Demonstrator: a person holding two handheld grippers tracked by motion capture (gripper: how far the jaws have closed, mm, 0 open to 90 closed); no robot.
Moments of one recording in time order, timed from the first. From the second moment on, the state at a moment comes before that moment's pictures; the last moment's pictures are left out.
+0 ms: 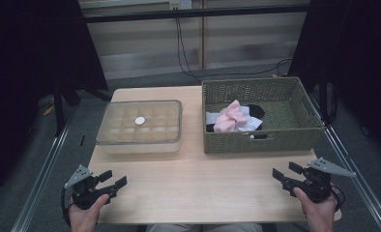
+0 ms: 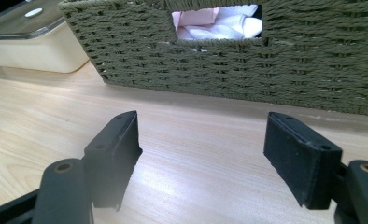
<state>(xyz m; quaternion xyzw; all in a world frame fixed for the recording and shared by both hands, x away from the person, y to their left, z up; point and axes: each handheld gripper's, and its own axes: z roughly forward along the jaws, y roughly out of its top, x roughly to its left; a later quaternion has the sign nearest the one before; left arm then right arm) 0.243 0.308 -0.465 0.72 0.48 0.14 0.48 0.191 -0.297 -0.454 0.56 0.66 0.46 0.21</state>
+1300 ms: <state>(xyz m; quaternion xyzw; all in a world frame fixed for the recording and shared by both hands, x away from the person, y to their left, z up) 0.272 0.320 -0.428 0.74 0.47 0.13 0.45 0.231 -0.205 -0.415 0.46 0.71 0.51 0.13</state>
